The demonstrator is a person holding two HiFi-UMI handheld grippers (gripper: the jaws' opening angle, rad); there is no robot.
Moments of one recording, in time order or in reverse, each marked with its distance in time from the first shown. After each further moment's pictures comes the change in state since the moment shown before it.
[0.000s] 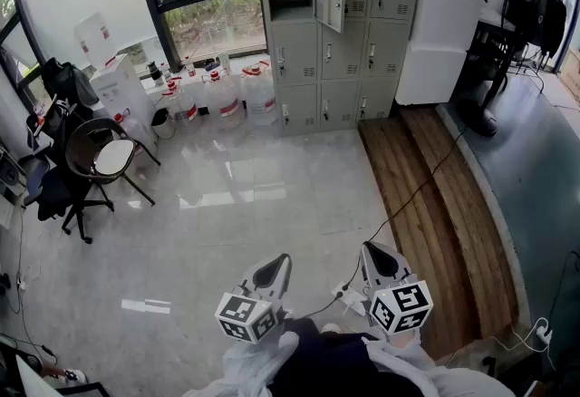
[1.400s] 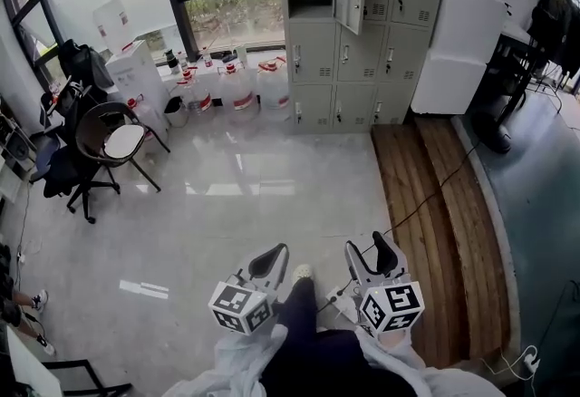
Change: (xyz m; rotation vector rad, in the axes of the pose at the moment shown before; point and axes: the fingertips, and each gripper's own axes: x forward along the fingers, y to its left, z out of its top) left arm 0.035 -0.009 0.020 0.020 -0.029 0.057; right arm 0.022 -0.030 0.020 0.007 -0.049 0.041
